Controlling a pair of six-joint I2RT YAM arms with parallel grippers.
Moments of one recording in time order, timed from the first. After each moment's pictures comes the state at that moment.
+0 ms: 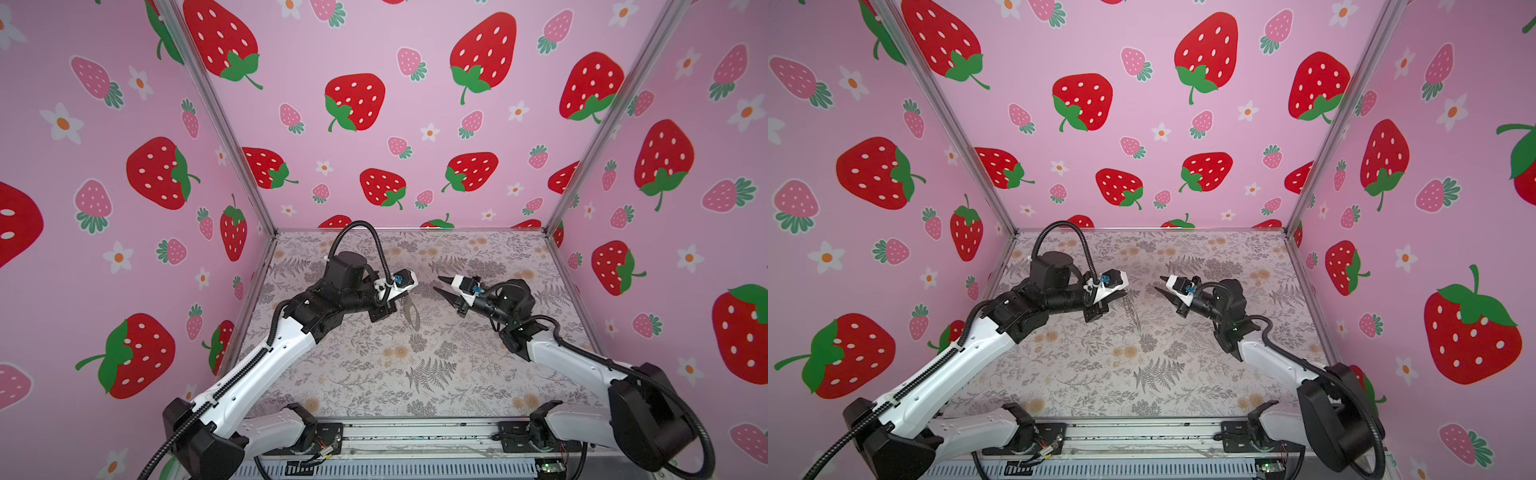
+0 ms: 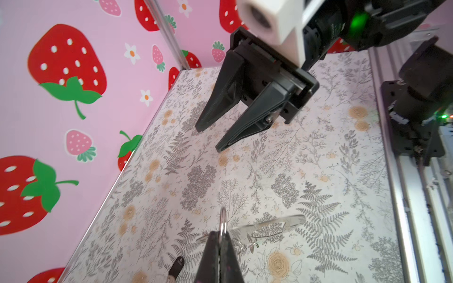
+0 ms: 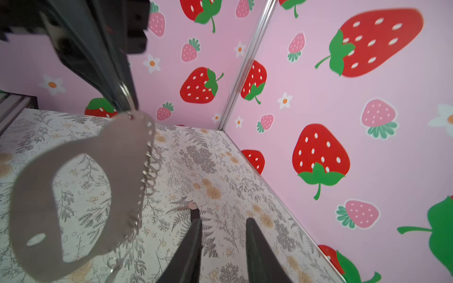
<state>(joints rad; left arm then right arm) -0.57 1.16 1.17 -0.56 0.38 0.64 0.58 1.33 0.66 0.65 -0.59 -0.37</state>
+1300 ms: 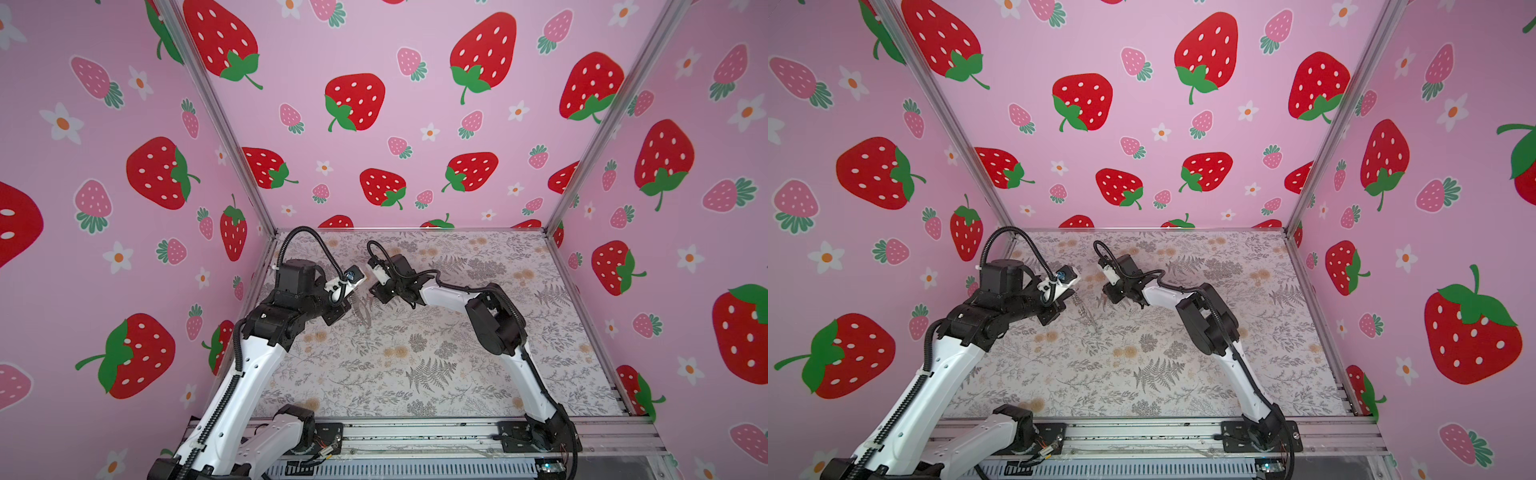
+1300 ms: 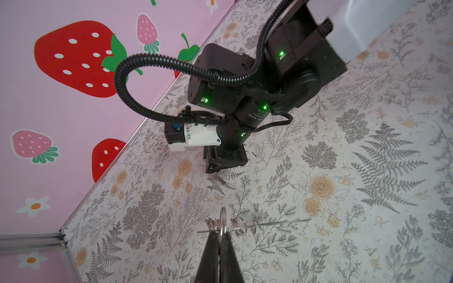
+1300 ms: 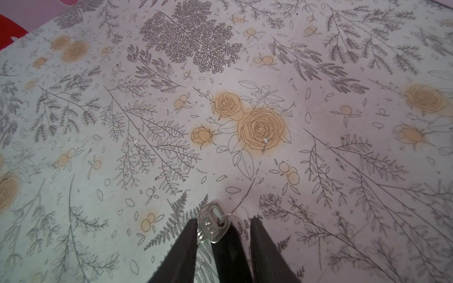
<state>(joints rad) -0.24 1.00 1.08 -0.74 0.32 0.71 0.87 2.37 1.78 -0.10 -0.17 -0.01</state>
